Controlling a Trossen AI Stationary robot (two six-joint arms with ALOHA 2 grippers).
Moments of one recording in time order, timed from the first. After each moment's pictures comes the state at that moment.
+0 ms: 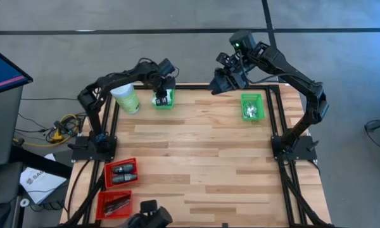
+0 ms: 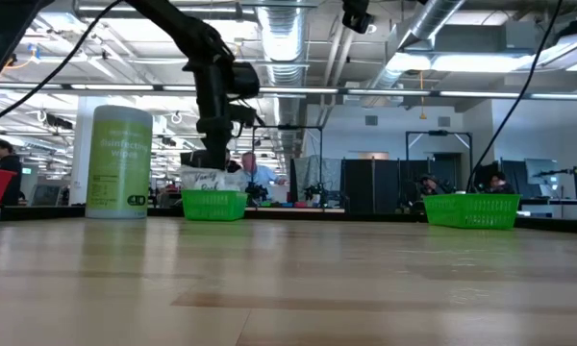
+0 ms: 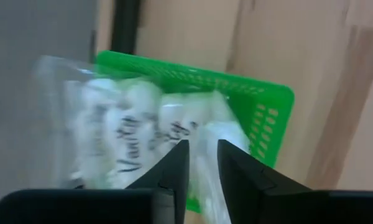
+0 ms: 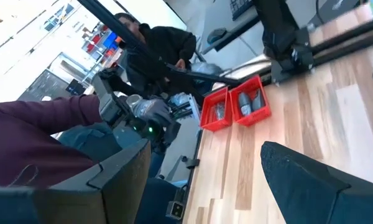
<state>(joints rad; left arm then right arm) 0.71 1.85 1.50 -0.94 -0.07 0.57 -0.60 1.63 1.86 -0.89 -1.12 0.15</state>
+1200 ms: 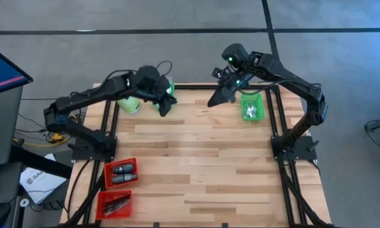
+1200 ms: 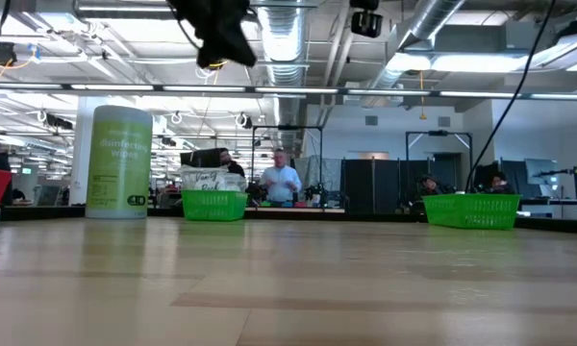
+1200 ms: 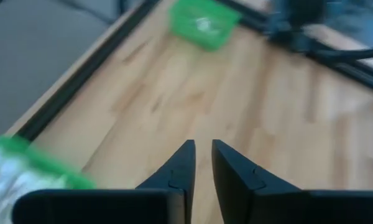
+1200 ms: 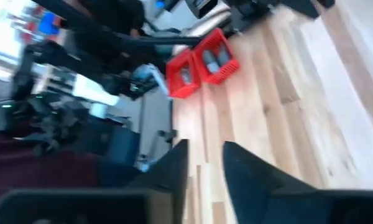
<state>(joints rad) 0.41 1.36 1.33 -0.67 0.13 -0.14 -0.46 1.62 1.86 -1.06 -0.84 0.23</state>
